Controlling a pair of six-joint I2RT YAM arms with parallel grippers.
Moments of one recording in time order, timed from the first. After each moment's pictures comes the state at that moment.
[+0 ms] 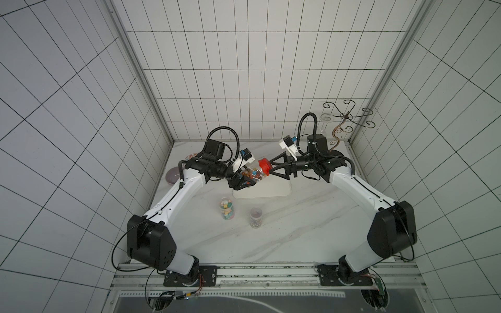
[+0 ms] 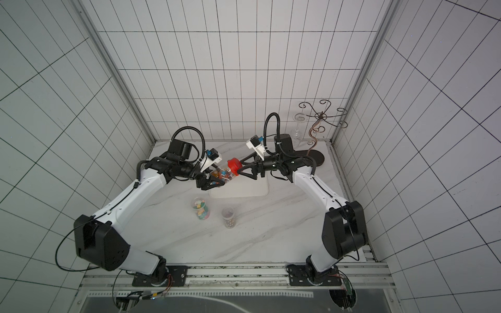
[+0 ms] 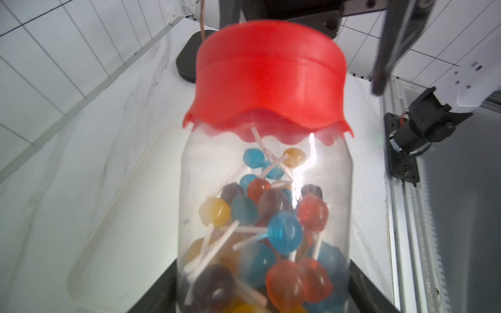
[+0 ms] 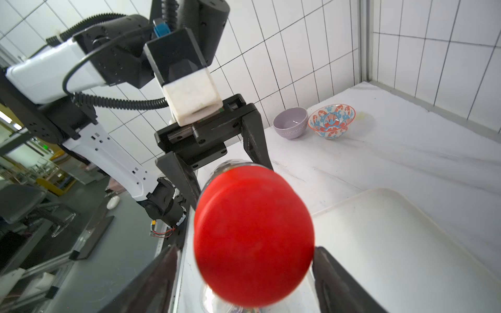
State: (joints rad) left arm -0.32 1.49 1.35 -0.74 0.75 0.57; right arm 0.38 1.58 1.31 -0.21 -1.13 -0.02
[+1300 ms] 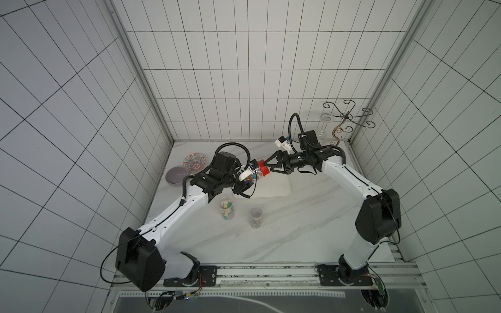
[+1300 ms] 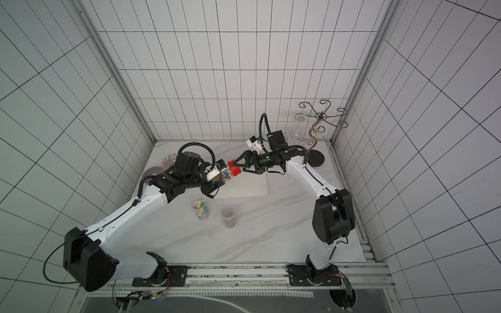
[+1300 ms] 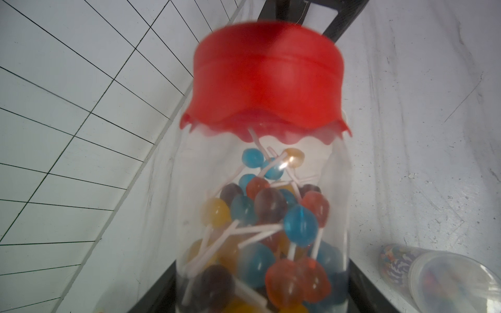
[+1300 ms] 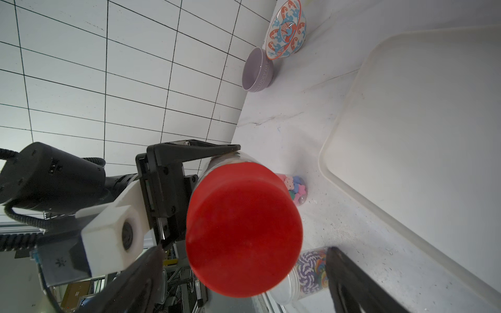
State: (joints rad) left arm -0.51 1.34 1.14 -0.51 0.20 0.59; right arm 0.40 1.75 1.55 -0.56 -1.00 0.48
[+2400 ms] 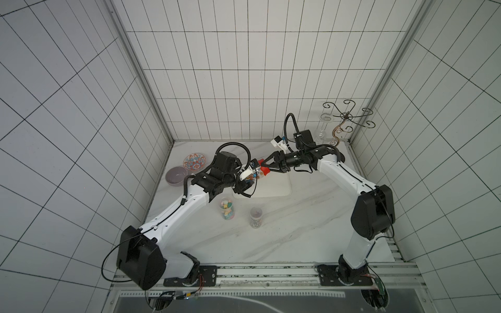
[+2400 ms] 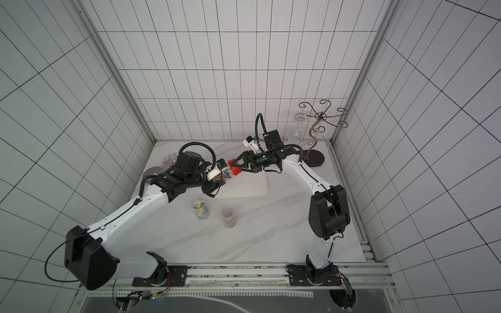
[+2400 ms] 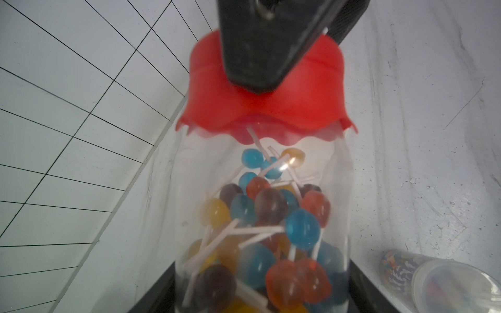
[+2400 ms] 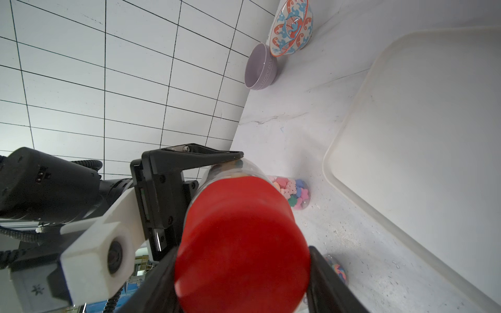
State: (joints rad) left arm -0.51 1.35 1.14 -0.48 0.21 0.57; right arm 0.42 1.80 1.58 -0.53 -1.02 0.47
